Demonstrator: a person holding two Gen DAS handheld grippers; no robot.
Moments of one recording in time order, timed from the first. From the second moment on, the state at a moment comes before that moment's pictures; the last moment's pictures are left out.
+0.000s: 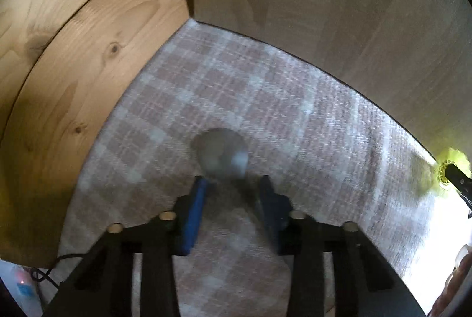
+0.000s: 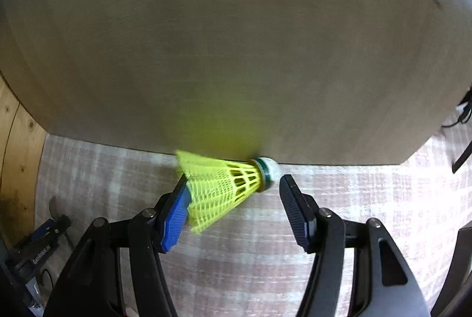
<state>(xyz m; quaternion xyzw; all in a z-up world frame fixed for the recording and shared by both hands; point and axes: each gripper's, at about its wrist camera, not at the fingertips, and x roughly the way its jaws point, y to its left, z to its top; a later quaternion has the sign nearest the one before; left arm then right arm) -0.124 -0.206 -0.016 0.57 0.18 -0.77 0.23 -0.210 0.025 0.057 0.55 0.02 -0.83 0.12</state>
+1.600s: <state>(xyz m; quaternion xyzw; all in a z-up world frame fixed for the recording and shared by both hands) -0.056 -0.120 0.144 0.48 0.16 -0.86 0.12 -0.052 0.196 0.151 0.48 -0.07 -0.86 0.16</state>
